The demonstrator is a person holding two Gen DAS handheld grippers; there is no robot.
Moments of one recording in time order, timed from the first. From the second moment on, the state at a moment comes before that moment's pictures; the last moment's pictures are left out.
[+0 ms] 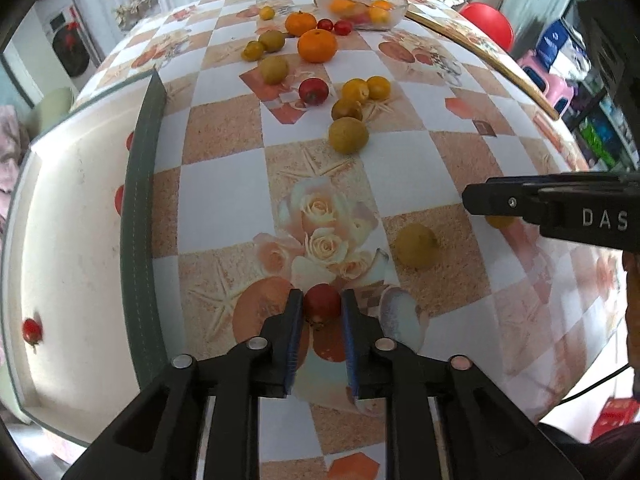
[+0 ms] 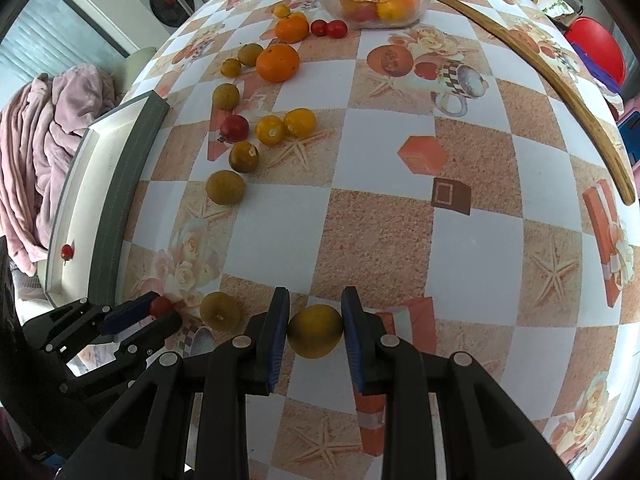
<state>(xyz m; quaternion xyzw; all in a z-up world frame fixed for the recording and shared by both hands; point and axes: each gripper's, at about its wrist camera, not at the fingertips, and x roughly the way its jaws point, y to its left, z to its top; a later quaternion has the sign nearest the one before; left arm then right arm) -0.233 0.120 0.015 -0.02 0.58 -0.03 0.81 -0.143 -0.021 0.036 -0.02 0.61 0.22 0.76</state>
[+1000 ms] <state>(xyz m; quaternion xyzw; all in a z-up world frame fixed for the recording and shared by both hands) -0.233 0.255 0.081 -0.10 0.51 0.09 0.85 -0.120 0.107 0.081 -0.06 0.58 0.33 0.75</state>
